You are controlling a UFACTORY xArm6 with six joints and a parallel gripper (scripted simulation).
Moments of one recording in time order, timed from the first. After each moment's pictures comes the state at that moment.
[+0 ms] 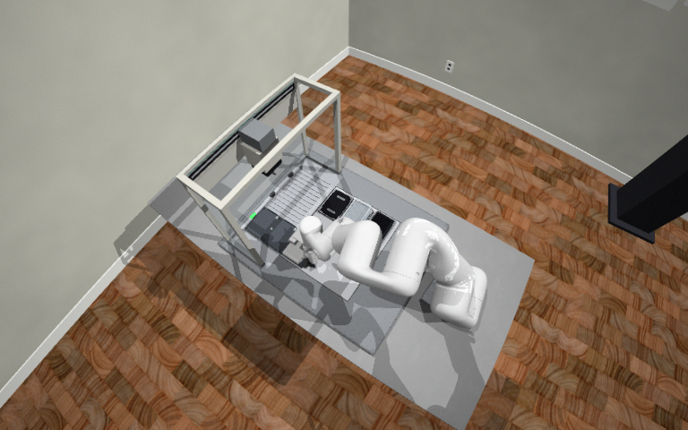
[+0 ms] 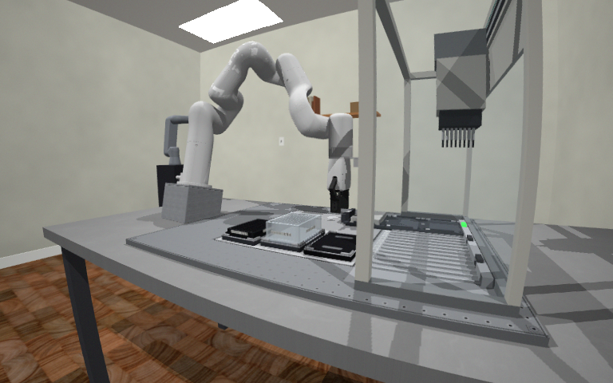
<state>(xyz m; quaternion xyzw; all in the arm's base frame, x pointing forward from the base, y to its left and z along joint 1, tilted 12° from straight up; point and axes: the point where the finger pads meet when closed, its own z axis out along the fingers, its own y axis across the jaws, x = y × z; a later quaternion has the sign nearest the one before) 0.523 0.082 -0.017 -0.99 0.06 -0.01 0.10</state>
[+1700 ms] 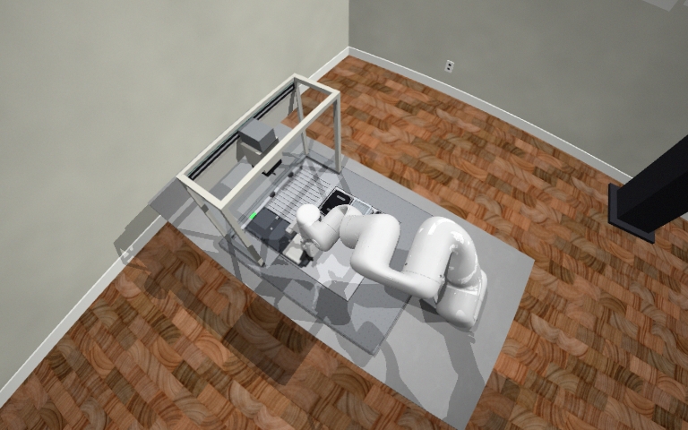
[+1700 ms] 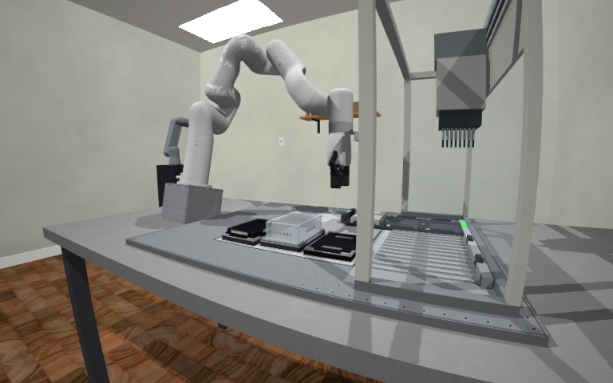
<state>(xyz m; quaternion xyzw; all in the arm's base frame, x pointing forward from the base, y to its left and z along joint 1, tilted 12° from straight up) 0.520 0.067 0.056 -0.99 0.06 -0.01 0.10</state>
